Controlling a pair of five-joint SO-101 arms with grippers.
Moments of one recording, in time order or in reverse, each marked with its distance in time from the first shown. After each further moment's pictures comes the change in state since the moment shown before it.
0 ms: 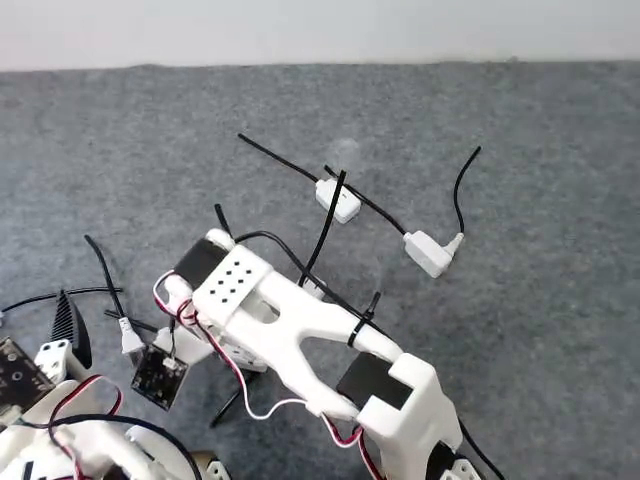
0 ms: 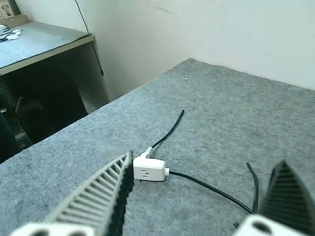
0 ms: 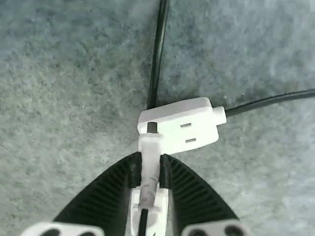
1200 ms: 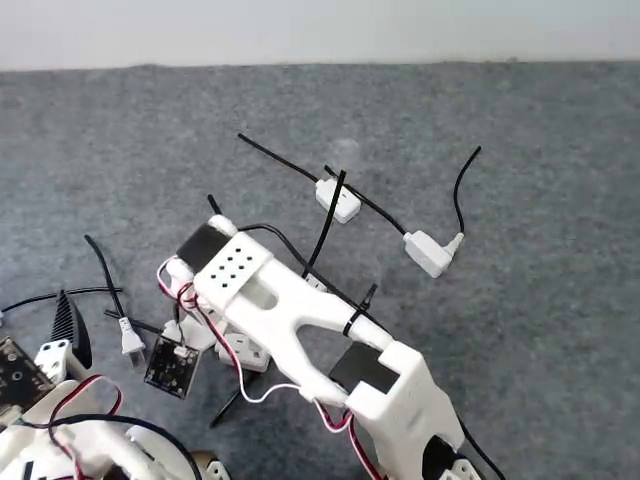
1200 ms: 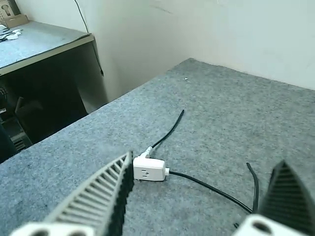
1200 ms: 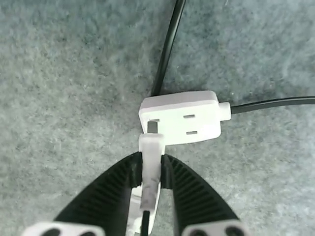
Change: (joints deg) left arm 0.0 0.0 0.0 0.0 0.0; right arm 2.7 5.1 -6.7 3.3 9.0
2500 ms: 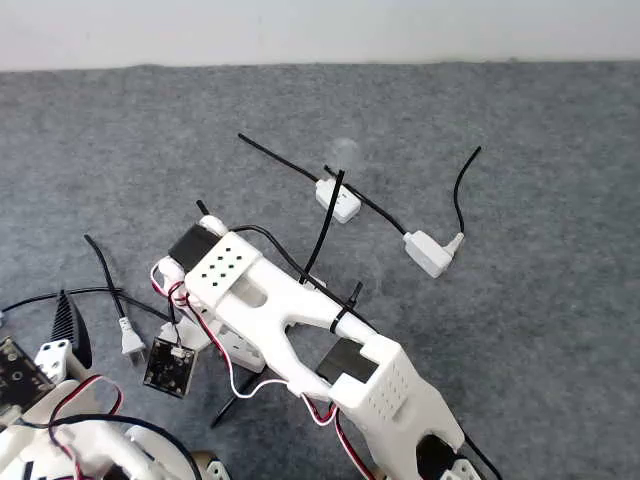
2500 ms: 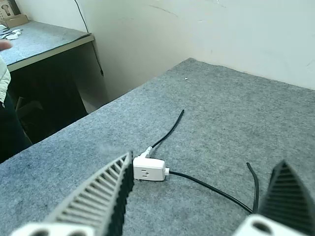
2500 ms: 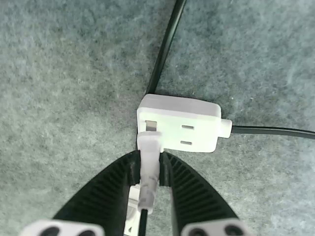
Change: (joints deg) left arm 0.0 0.0 0.0 0.0 0.0; right arm -0.6 7.3 -6.9 2.7 1.0
